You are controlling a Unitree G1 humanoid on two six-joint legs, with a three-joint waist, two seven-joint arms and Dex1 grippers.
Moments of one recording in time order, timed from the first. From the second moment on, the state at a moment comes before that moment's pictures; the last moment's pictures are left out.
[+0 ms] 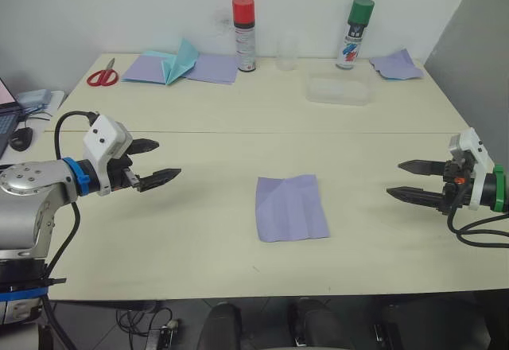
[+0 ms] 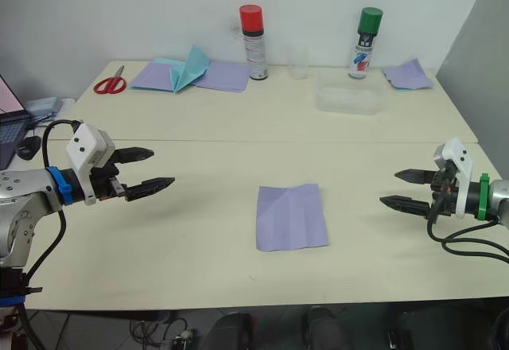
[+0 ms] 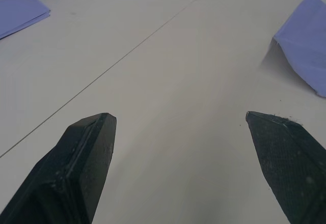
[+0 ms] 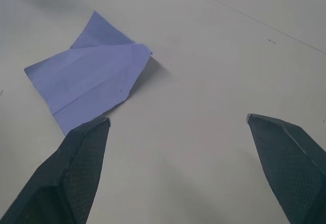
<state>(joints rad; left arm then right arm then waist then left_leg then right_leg) -0.33 0.94 0.23 0.01 -0.40 0.45 -1.03 -0.29 -1.00 -0.21 0.01 0.54 0.62 1.20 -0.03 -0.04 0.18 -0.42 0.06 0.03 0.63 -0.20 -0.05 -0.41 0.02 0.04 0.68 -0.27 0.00</state>
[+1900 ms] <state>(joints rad) -0.46 0.44 -0.33 0.13 -0.08 0.28 -0.88 -0.43 -0.72 0.08 0.25 0.26 0.31 1.14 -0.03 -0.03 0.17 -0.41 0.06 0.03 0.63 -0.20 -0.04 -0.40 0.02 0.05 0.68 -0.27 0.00</state>
